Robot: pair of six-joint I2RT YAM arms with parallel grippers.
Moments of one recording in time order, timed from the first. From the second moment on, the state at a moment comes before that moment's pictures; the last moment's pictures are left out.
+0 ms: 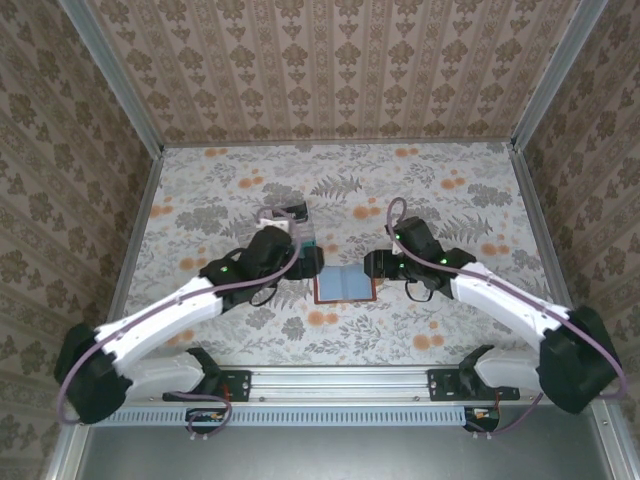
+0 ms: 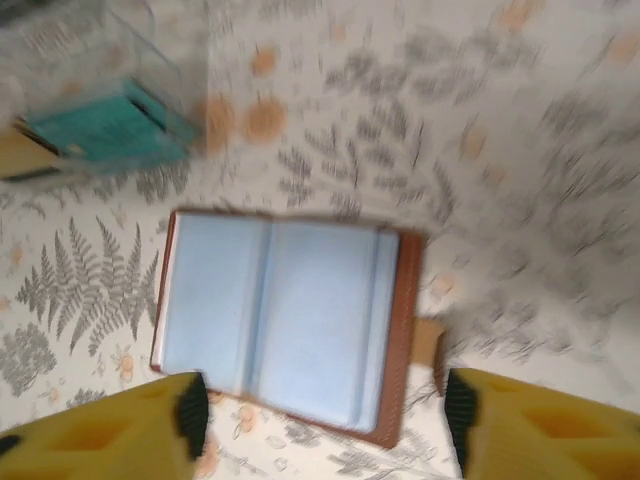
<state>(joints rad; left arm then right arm) -0.85 1.07 0.80 -0.44 -0.23 -0.67 0.54 1.19 0.76 -0.41 -0.06 0.53</state>
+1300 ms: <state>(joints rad) -0.01 1.54 0.38 0.69 -0.07 0.04 0.08 1.49 0.41 0.65 0.33 0.05</state>
